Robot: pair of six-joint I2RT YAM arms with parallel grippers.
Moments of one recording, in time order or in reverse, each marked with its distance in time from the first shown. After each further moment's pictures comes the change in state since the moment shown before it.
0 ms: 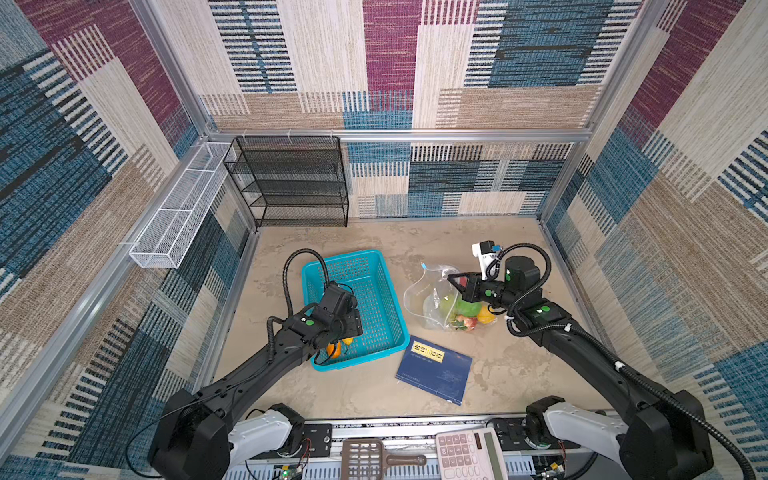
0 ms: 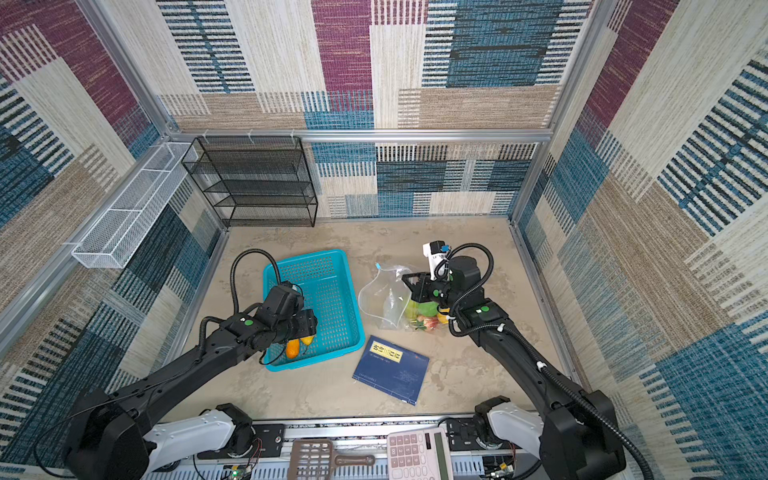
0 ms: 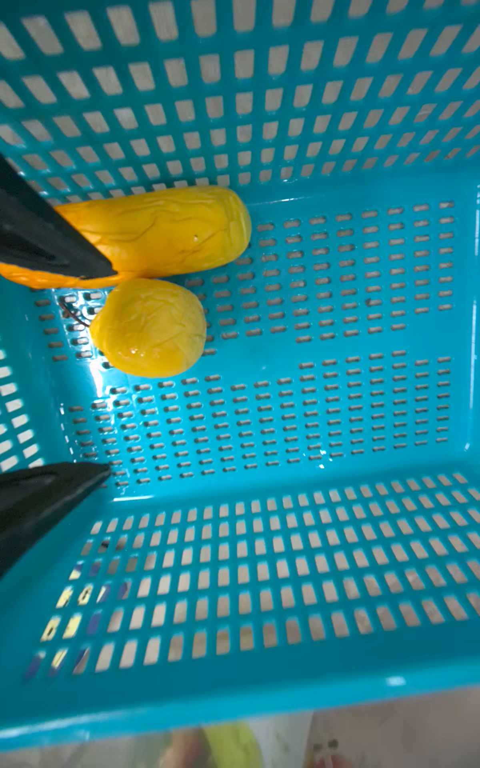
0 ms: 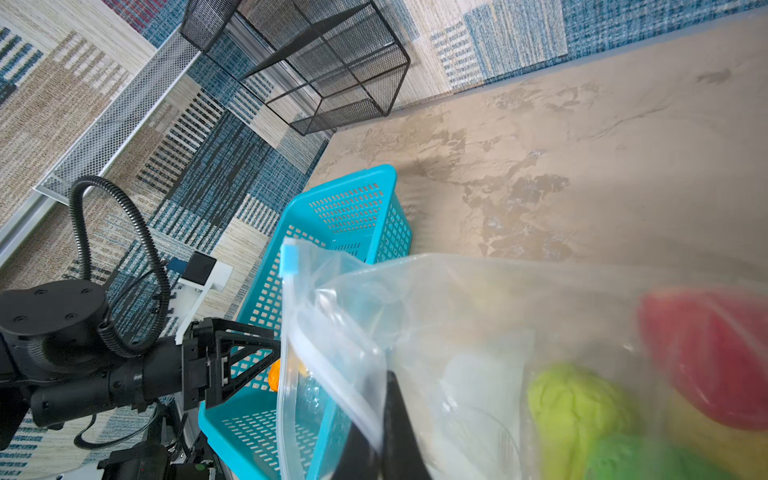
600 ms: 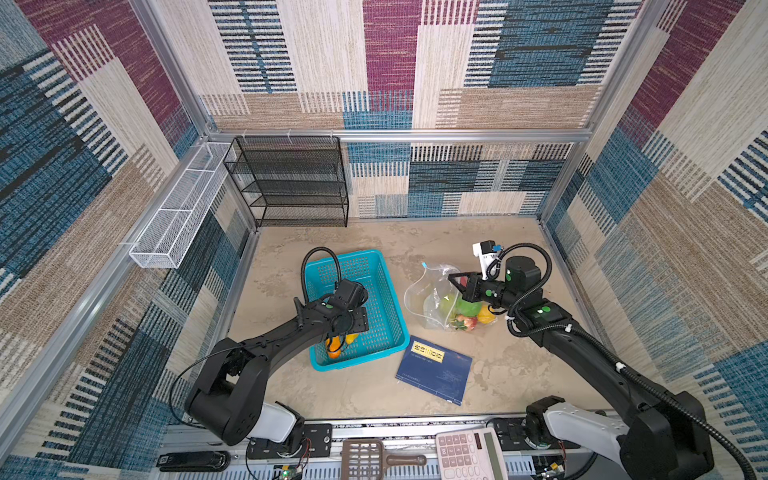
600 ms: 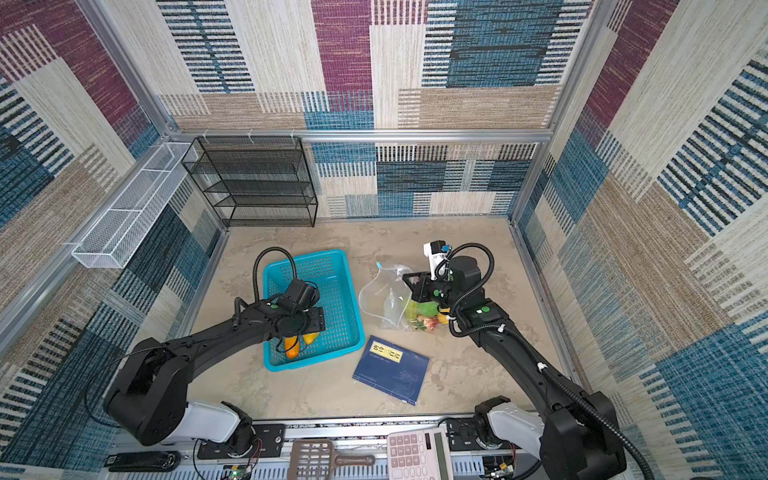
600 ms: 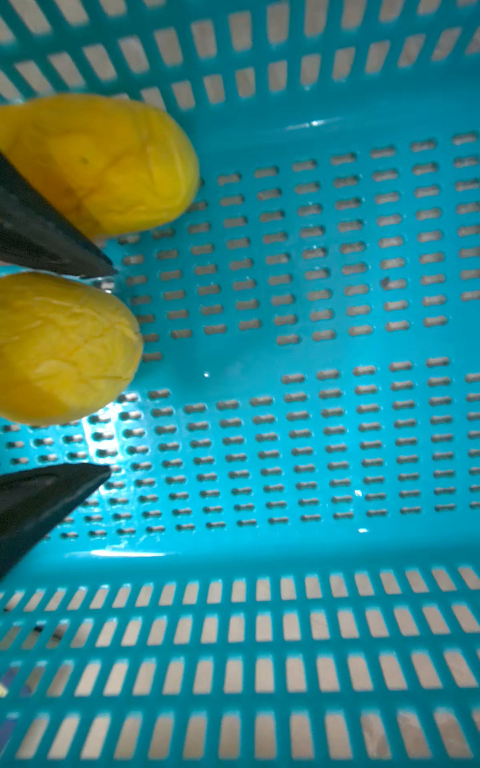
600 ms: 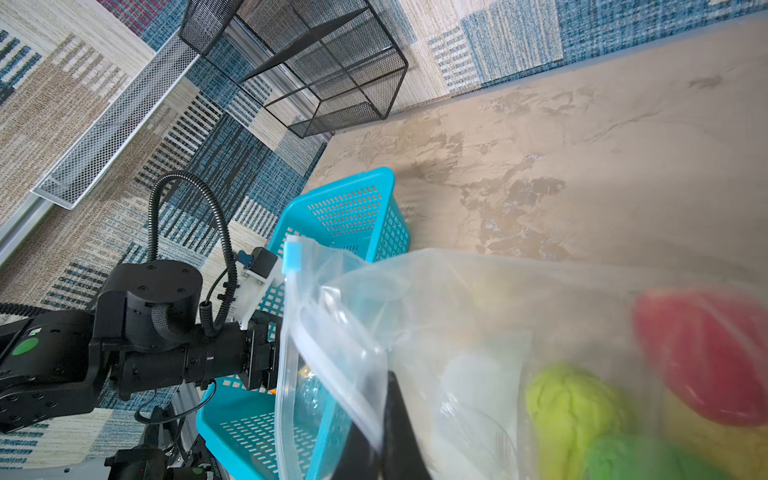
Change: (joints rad) left arm 0.016 0.278 0.080 0.092 0.008 0.029; right arm 0.000 -0.006 0.002 -0.002 0.010 0.000
